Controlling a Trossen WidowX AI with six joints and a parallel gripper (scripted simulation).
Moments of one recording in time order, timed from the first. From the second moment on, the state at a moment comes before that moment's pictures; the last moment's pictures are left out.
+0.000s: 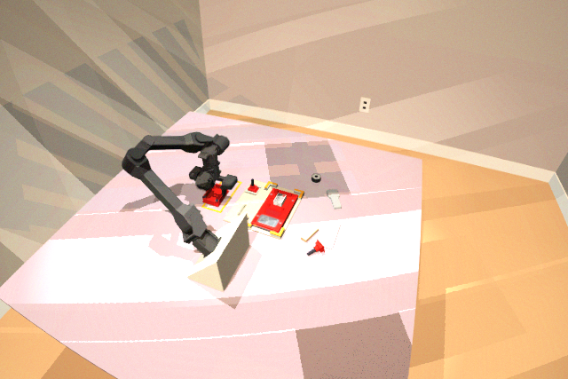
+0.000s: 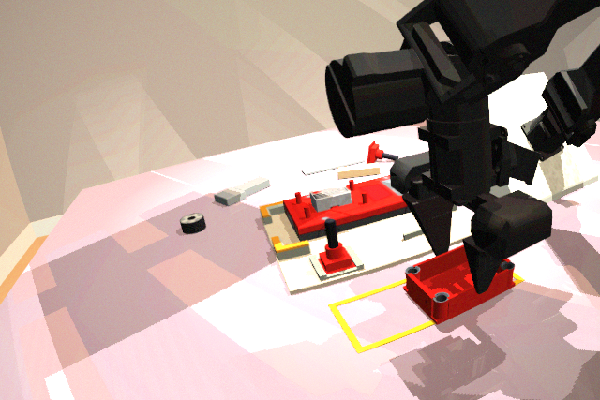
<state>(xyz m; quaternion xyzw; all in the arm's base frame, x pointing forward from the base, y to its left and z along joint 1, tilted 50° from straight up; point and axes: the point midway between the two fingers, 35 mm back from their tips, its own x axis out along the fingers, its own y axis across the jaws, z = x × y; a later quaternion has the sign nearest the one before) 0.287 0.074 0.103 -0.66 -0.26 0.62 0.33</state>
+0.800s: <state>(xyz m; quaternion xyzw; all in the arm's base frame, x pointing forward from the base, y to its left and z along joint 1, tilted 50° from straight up) 0.282 0.030 0.139 -0.66 -0.26 0.62 0.33</state>
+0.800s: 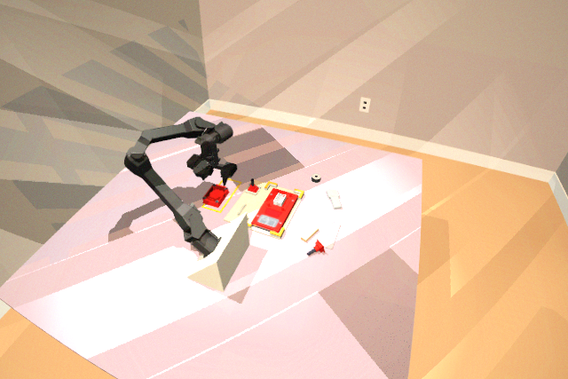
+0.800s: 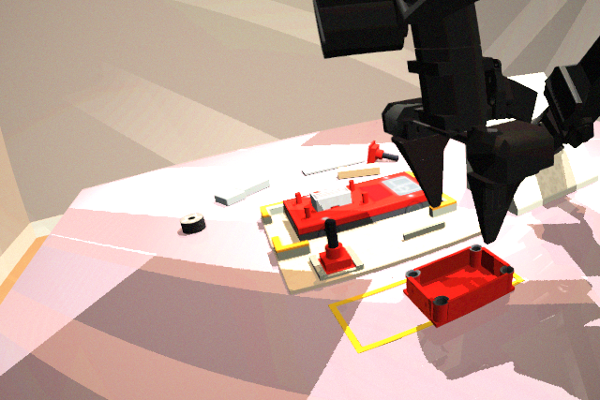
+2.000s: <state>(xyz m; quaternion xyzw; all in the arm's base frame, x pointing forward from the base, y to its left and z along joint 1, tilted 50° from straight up) 0.268 0.030 0.127 -0.78 -0.43 0.24 -0.38</state>
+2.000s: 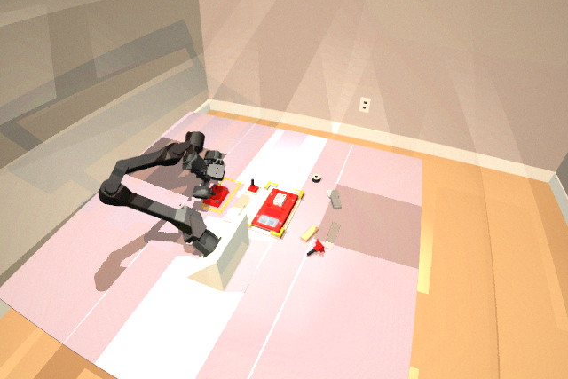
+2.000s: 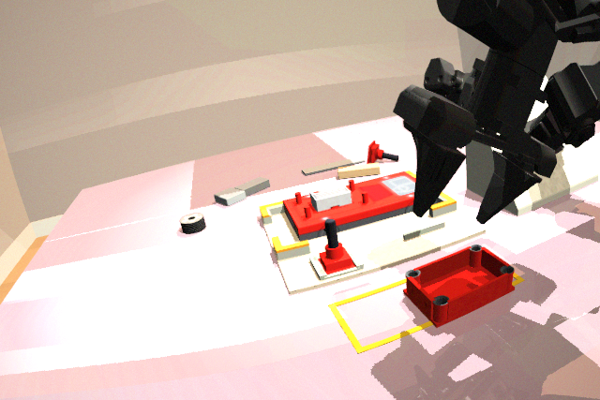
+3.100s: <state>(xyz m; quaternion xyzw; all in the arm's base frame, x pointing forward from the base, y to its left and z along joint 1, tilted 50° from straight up) 0.259 0.037 0.135 -0.42 -0.24 -0.07 -0.87</state>
